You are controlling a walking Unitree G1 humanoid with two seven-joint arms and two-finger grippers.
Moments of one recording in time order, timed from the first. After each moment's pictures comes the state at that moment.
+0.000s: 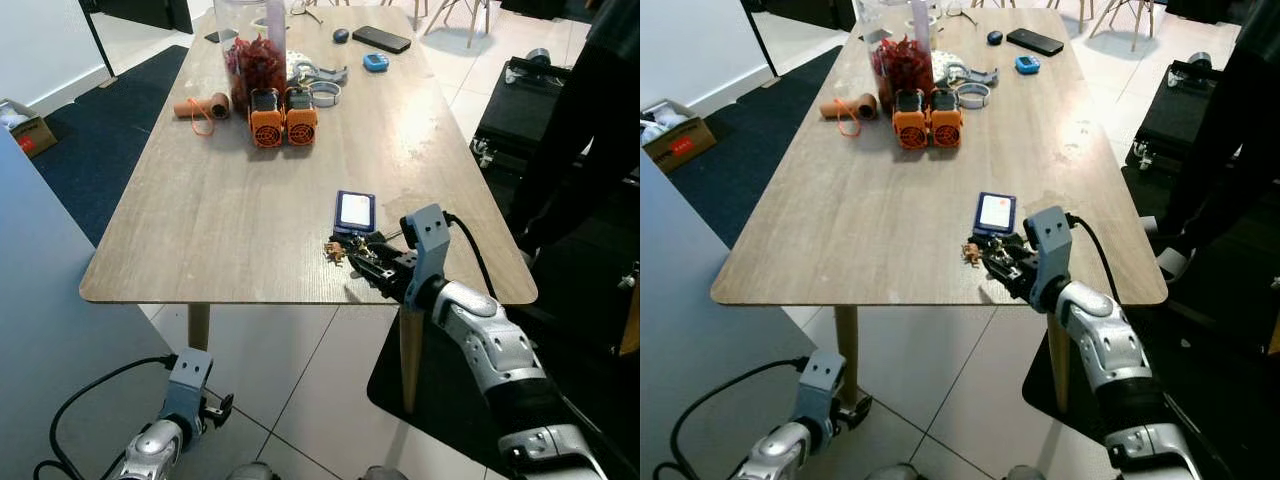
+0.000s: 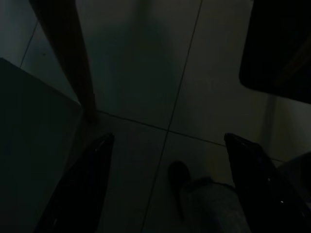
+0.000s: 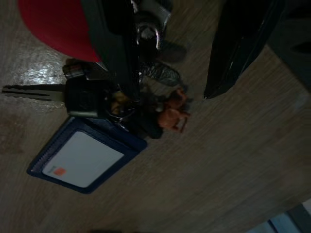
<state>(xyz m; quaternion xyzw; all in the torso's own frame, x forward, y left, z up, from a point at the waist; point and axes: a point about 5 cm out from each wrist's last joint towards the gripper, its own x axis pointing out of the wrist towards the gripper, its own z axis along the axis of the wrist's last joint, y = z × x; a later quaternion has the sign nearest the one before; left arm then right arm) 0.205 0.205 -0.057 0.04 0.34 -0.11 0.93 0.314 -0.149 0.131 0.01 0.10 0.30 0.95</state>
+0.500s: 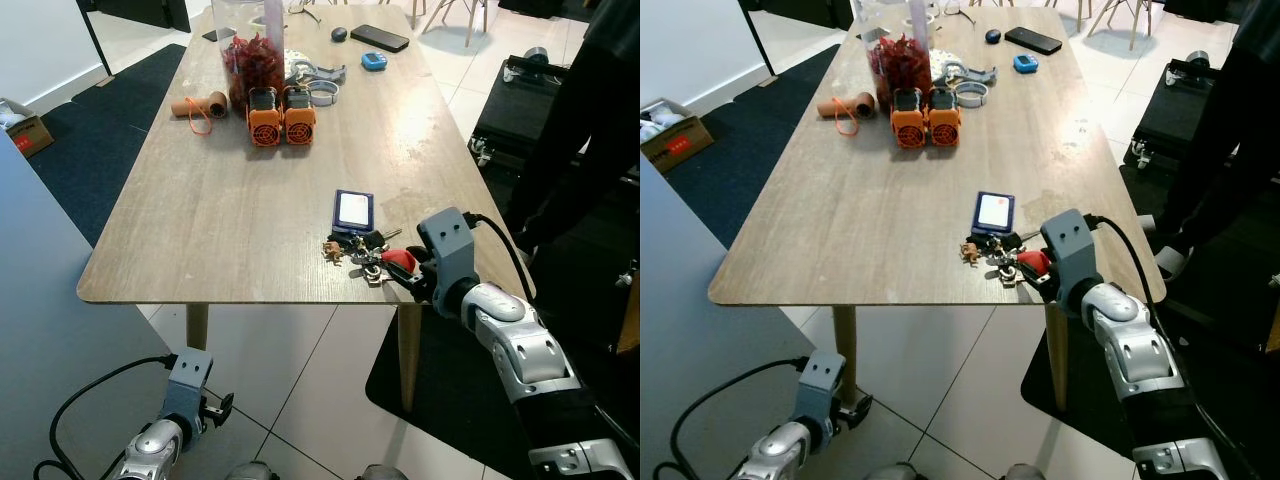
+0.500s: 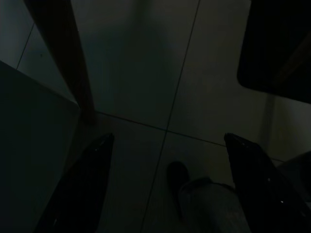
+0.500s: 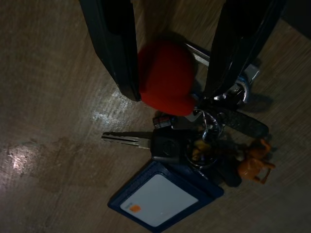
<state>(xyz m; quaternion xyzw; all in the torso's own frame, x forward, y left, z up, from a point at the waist) 0.206 0.205 -0.057 0.04 0.34 -0.11 0.93 0.311 -0.177 0.128 -0.12 0.13 0.21 0.96</state>
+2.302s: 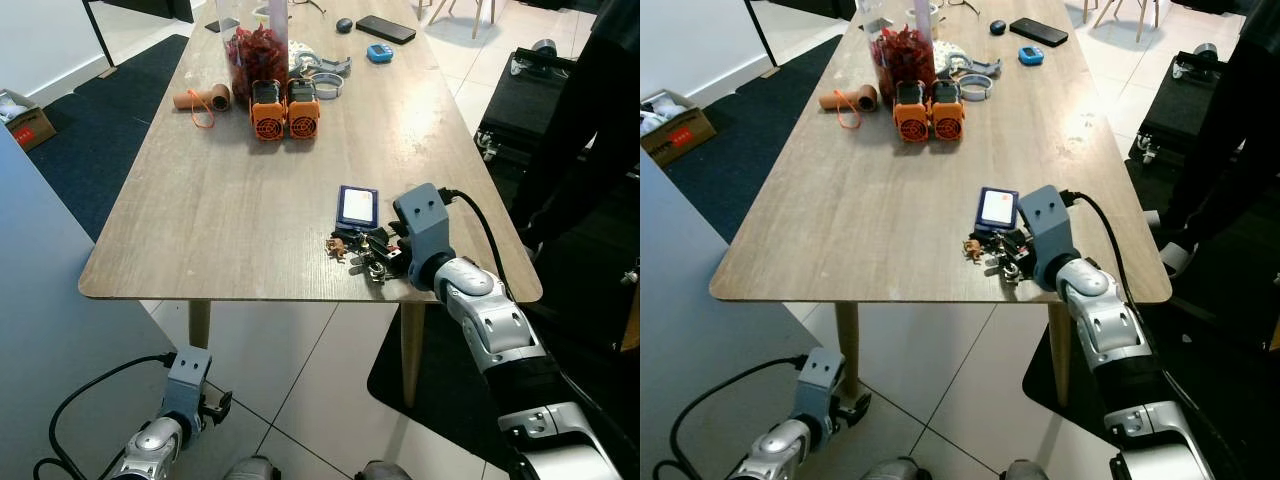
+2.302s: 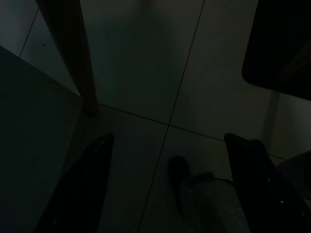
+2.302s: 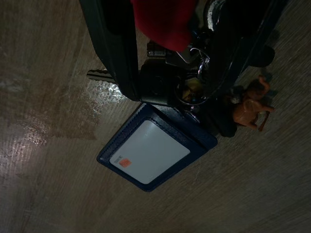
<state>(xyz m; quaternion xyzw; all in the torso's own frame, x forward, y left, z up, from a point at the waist) 0.208 0.207 -0.056 0.04 0.35 -0.10 0.93 0.337 -0.151 0.144 -0.12 0.09 0.21 0.97</state>
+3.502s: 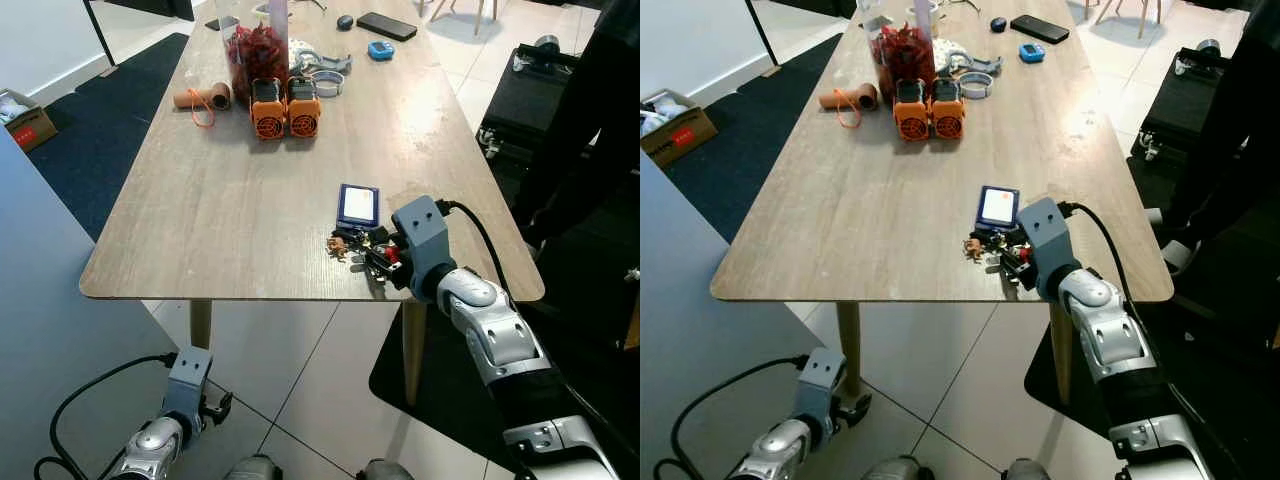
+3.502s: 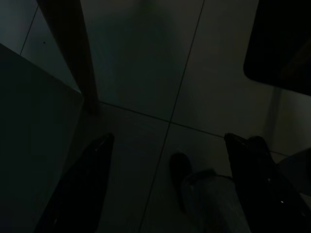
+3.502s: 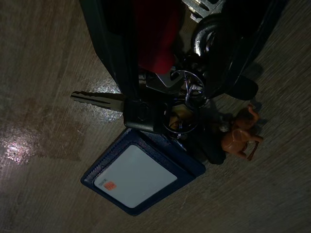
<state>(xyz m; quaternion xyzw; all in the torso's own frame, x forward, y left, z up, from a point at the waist) 0.209 0.206 -0.057 0.04 0.35 -0.11 0.93 0.327 -0.153 0.135 -0.13 0.11 0.22 0.96</state>
